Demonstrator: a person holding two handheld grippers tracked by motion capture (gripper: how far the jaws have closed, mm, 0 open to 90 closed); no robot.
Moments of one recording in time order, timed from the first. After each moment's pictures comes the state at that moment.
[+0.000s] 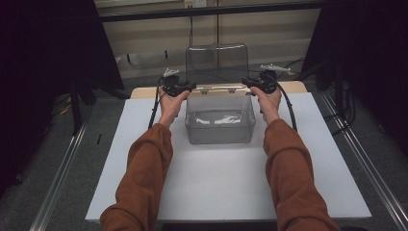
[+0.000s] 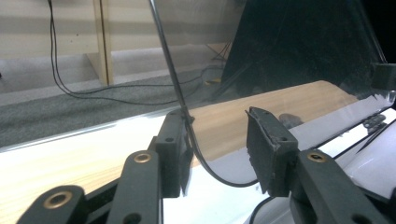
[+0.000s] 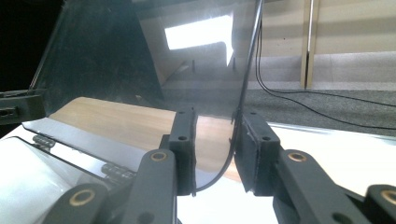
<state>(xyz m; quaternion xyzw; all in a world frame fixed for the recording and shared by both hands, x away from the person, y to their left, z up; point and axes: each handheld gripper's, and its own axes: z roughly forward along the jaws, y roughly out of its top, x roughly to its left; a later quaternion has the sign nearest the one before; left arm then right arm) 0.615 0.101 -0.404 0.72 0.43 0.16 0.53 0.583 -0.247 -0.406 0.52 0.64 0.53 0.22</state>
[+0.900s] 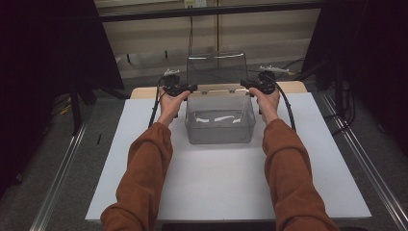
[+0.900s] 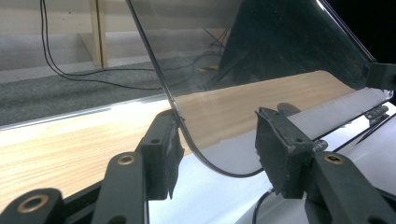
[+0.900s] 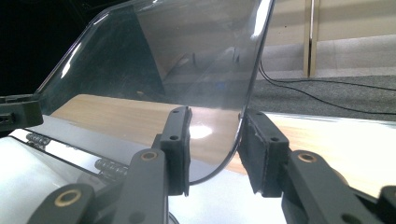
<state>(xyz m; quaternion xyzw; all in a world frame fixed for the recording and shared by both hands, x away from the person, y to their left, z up) 0.619 0.101 -0.406 0.73 0.44 0.14 0.51 0.587 -0.246 -0.413 0.53 0.63 0.52 0.20</state>
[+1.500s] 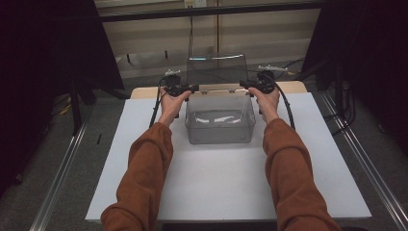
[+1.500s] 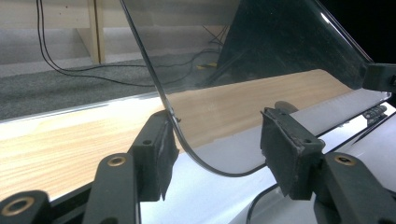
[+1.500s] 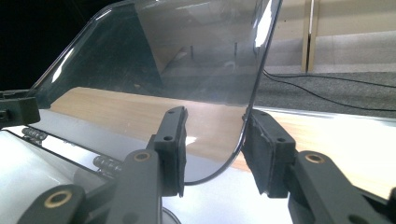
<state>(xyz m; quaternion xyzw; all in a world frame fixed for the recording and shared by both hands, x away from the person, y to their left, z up) 0.619 0.097 -0.407 0.73 0.45 0.13 0.51 0.589 -0.244 -0.411 0.54 0.65 0.51 0.20</state>
